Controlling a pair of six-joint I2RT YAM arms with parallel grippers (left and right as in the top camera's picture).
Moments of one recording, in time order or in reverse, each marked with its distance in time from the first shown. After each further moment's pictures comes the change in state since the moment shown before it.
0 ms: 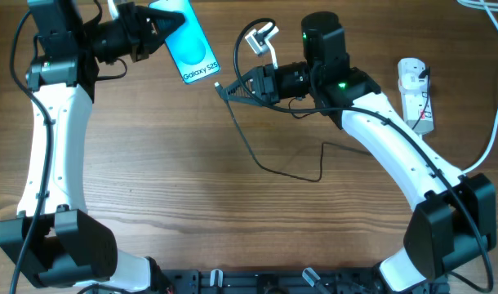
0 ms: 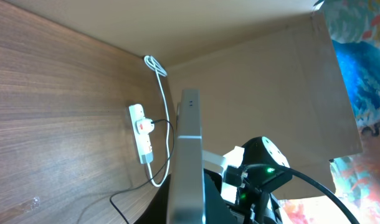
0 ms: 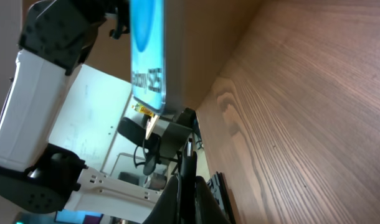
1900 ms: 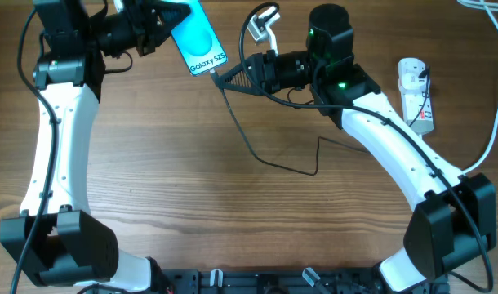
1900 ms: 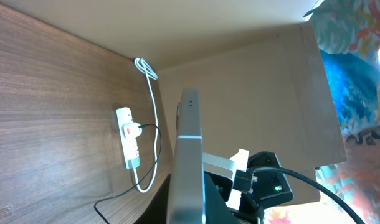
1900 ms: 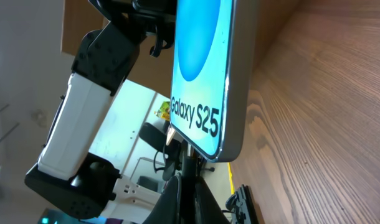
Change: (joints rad) left arm -0.034 0.000 0.000 0.121 -0.023 -0.164; right arm 0.000 0.000 0.000 0.279 -0.049 0.288
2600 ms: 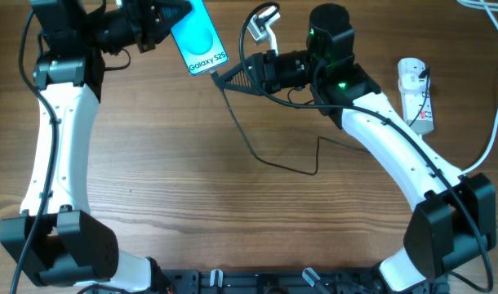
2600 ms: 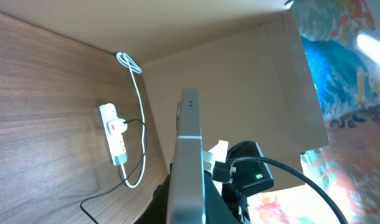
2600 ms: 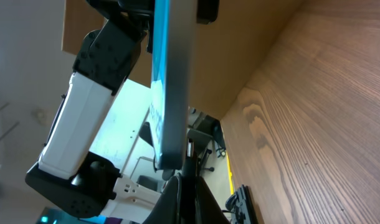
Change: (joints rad) left arm 0.000 0.000 0.000 0.096 0.071 -0.069; right arm 0.000 0.000 0.000 0.011 -0.003 0.000
